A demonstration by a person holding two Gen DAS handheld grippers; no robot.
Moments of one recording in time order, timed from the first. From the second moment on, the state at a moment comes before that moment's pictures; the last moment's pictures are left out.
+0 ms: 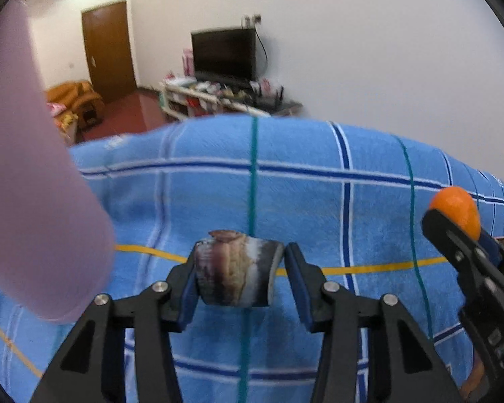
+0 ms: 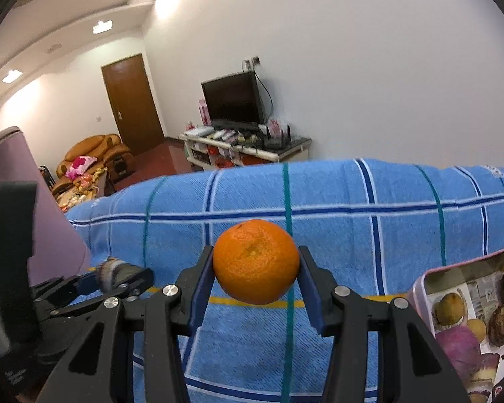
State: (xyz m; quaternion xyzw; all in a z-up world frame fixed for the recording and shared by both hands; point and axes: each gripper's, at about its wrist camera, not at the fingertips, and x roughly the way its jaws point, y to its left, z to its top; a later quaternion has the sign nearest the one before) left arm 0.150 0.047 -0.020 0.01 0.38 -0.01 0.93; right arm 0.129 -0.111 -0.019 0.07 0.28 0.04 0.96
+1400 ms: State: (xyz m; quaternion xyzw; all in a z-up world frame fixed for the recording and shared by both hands) left arm 0.052 0.077 -0.013 0.00 0.29 0.04 0.96; right arm 0.046 -0.074 -0.007 0.01 0.22 0.05 0.97
